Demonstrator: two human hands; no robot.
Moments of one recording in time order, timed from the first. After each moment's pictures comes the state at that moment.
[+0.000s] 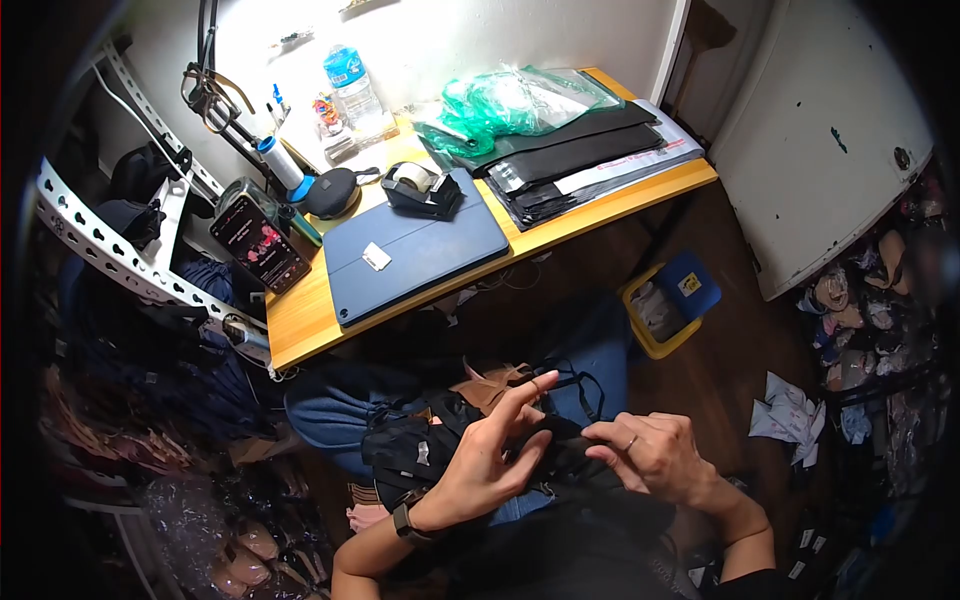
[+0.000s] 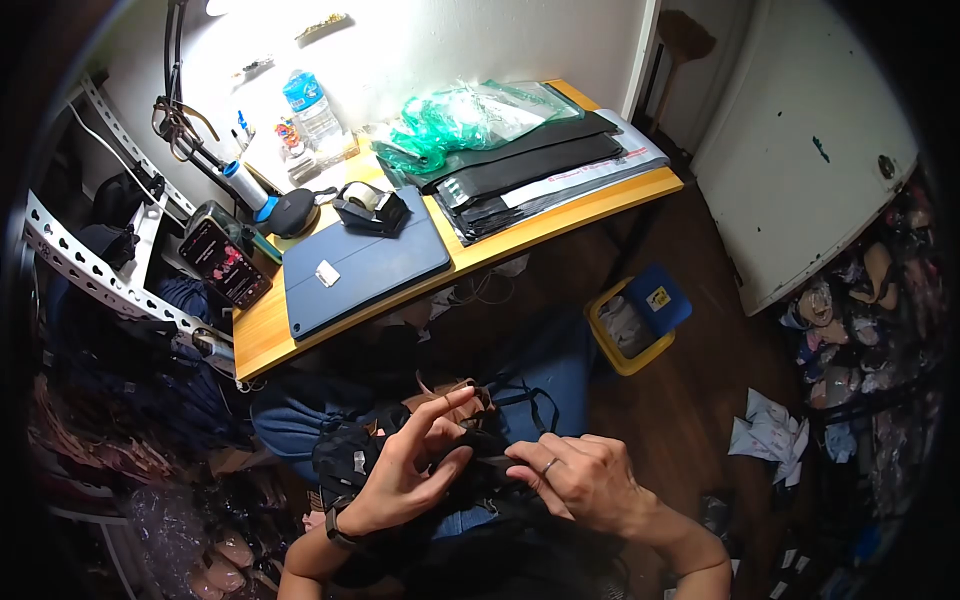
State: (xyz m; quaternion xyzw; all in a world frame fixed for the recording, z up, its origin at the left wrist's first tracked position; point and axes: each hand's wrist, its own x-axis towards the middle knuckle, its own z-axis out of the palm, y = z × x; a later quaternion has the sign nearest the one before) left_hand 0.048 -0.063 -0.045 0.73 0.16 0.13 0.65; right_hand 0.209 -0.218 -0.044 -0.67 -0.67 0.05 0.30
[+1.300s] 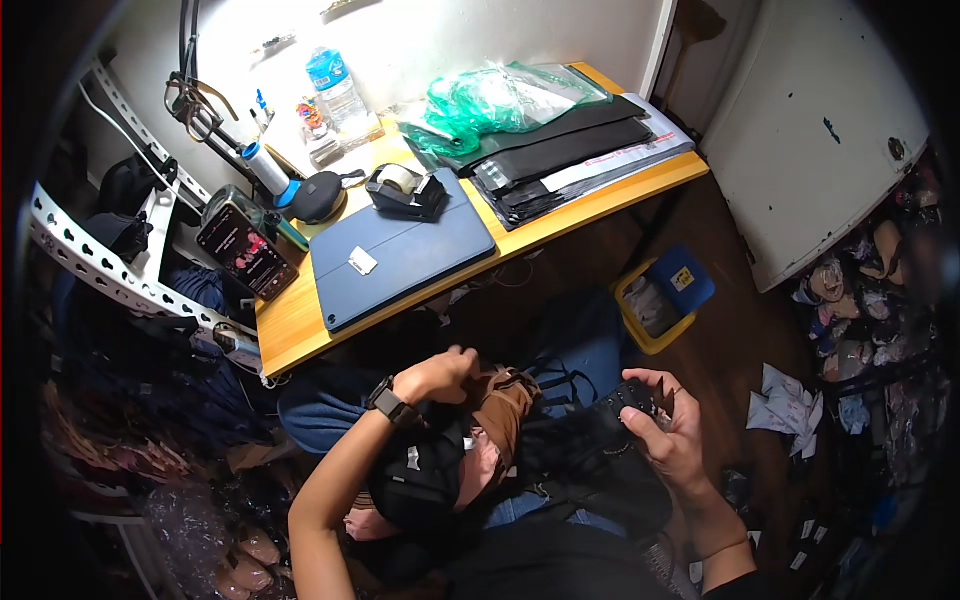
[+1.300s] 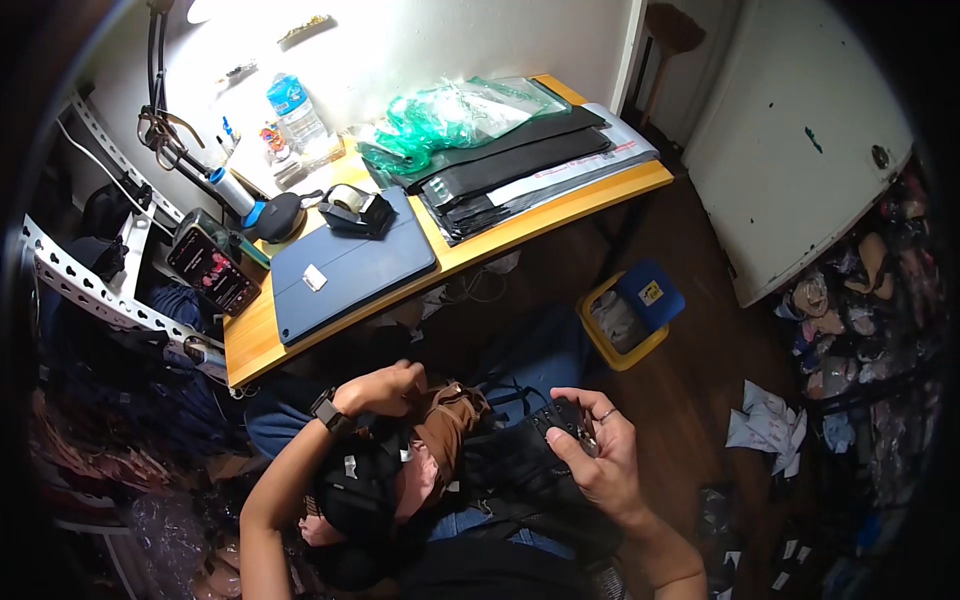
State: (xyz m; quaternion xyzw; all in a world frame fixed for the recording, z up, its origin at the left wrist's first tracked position) left_hand 0.071 0.067 -0.167 0.93 0.11 -0.14 0.33; right_hand 0.205 -0.223 -0.055 -0.60 -0.17 0.36 0.69
